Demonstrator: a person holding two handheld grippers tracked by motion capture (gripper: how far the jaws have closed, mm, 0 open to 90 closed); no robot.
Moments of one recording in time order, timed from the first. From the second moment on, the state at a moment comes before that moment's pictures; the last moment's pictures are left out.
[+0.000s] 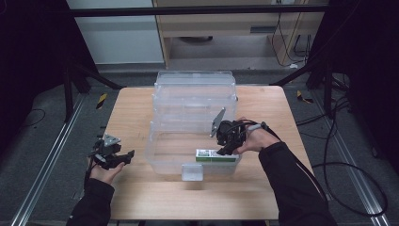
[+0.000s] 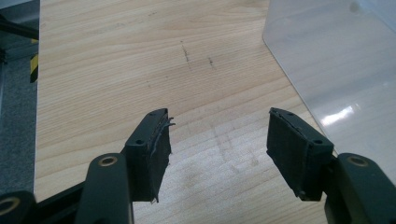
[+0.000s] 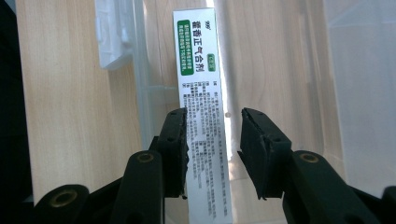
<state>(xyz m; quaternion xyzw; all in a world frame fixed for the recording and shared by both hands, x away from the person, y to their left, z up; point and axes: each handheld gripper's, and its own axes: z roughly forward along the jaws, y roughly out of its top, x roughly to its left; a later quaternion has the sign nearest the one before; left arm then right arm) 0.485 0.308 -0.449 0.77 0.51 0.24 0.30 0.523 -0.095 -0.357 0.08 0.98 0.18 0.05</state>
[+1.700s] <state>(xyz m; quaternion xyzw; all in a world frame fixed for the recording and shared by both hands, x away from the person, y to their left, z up) 0.482 0.307 -0.444 0.77 0.50 0.25 0.31 0.491 -0.049 -0.386 0.06 0.98 0.19 0.03</state>
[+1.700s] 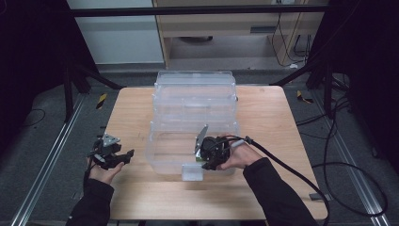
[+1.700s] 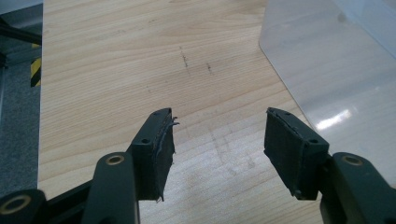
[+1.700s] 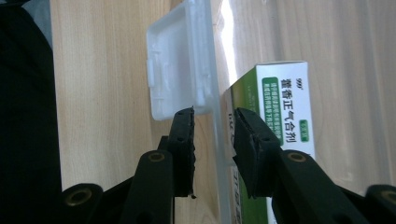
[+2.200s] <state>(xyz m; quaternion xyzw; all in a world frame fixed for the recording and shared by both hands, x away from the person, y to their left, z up) 0.477 0.309 -0.431 0.77 0.49 0.26 0.32 0.494 -0.043 -0.397 0.07 0.98 0.18 0.01</state>
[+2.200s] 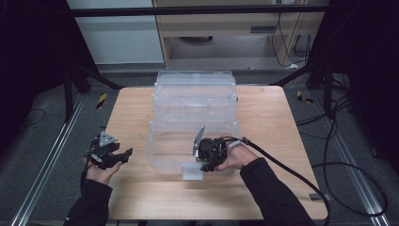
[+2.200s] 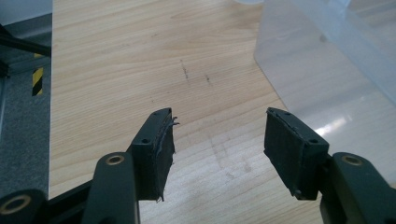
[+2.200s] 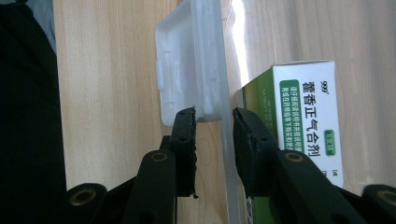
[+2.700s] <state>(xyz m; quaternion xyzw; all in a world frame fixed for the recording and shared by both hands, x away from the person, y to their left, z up) 0.476 0.303 -0.420 0.77 0.47 0.26 0.34 0.494 -0.043 -0.398 0.07 0.98 0.18 0.01</state>
